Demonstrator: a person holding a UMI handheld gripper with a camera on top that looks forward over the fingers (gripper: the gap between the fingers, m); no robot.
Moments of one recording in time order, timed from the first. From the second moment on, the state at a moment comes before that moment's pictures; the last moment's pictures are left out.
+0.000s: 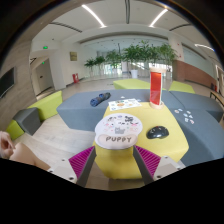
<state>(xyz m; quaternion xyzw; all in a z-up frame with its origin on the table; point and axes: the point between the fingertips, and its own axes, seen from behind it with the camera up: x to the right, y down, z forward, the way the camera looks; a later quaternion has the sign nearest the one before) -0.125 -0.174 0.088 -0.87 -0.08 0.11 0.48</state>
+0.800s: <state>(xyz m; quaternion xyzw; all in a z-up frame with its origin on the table) 0.015 -0.048 0.007 -0.90 0.03 0.06 0.43</state>
